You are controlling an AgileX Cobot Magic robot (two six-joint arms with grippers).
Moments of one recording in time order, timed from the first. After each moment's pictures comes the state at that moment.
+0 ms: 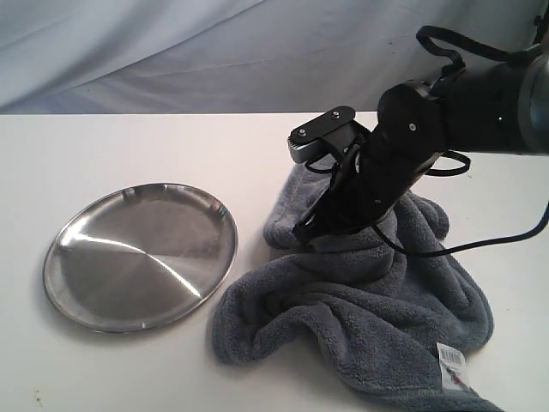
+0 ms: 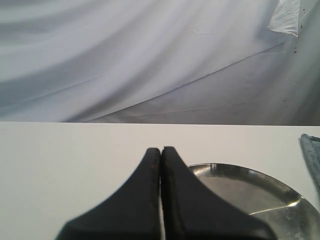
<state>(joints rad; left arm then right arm) -0.03 0.00 0.00 -0.04 0.14 0.01 0.54 1.83 -1.19 -0.04 0.65 -0.06</state>
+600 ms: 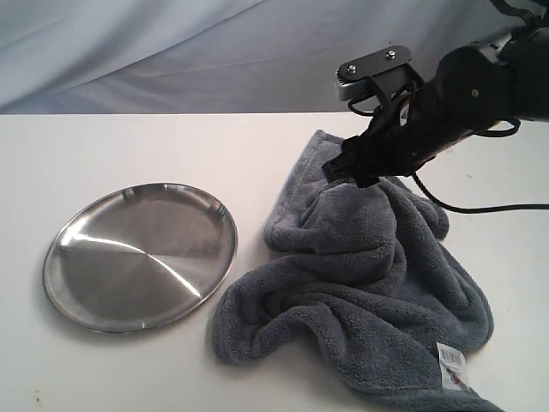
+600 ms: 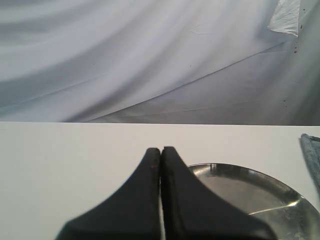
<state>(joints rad) -0.03 0.00 0.00 -0.04 0.14 0.01 0.44 1.74 -1.19 -0.12 0.50 0.05</state>
